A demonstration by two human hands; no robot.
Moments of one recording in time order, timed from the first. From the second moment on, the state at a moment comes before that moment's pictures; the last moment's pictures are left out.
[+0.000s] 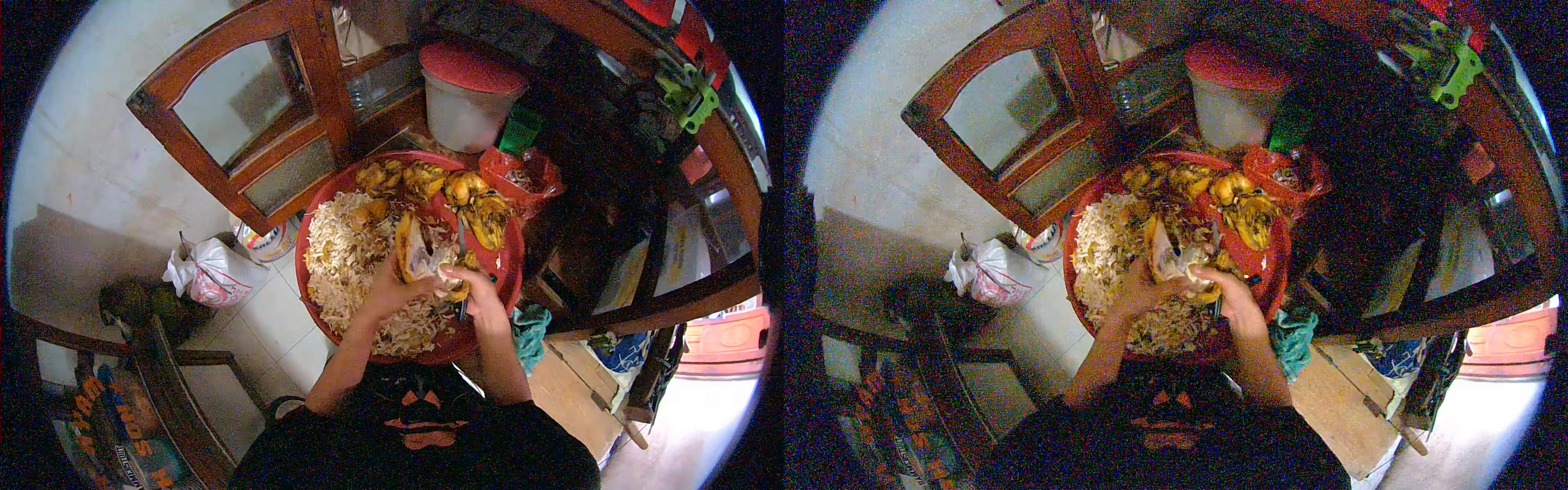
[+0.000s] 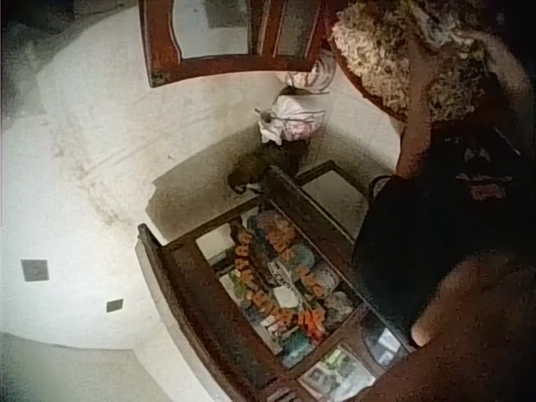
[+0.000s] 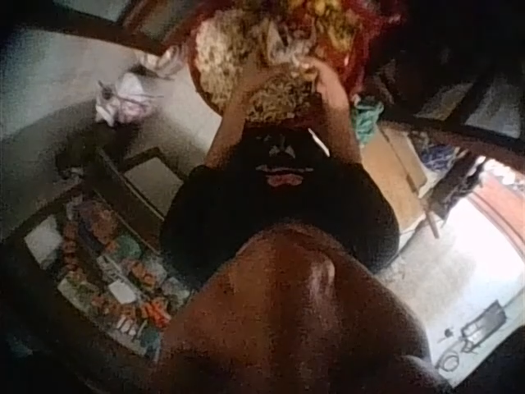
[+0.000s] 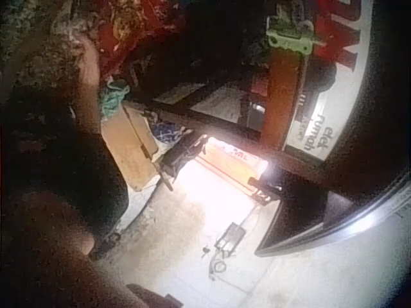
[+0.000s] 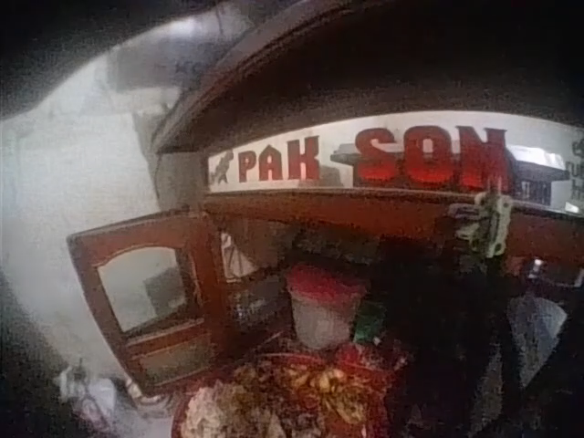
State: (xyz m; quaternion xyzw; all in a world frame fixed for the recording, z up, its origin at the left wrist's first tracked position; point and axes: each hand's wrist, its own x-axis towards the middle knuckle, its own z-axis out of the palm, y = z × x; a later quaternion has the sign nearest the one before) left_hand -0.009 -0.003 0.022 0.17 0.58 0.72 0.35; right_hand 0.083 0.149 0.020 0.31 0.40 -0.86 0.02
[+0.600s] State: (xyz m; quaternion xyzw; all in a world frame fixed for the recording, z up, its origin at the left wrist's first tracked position) left_hand -0.009 -0.008 0.021 0.14 0.68 0.68 0.25; right_hand 0.079 0.122 0.027 0.32 0.42 -0.85 -0.10
